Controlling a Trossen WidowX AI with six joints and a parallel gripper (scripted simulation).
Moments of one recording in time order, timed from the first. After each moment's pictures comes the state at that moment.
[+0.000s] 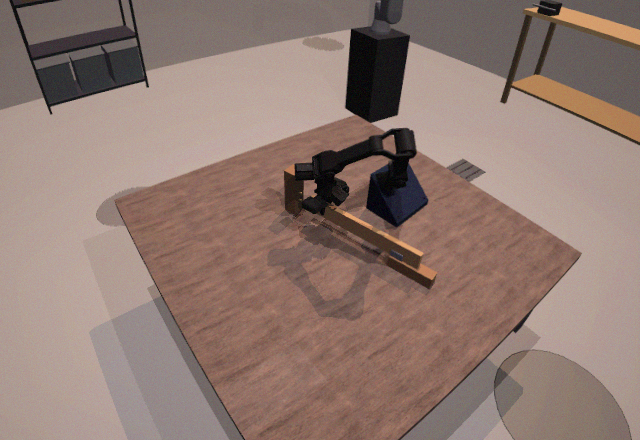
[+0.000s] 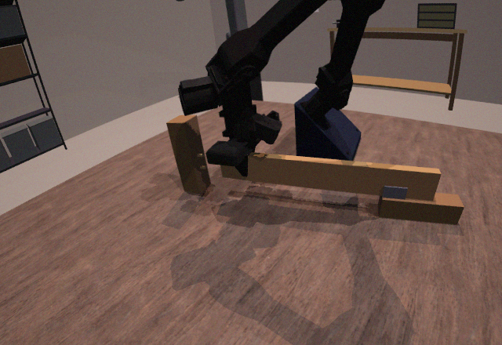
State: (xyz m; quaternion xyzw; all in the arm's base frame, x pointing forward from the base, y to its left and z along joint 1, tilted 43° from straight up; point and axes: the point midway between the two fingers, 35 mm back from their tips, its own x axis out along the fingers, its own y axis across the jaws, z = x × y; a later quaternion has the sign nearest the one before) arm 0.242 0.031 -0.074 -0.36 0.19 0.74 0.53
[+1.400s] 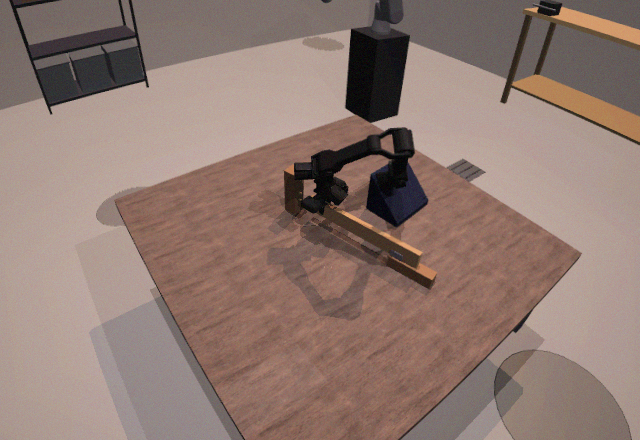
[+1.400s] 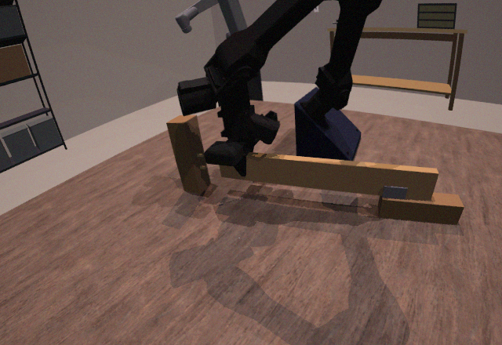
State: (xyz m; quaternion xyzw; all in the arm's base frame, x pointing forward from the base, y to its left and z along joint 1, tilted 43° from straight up) arm 0.241 0.028 -0.079 -0.36 0.19 0.74 0.53
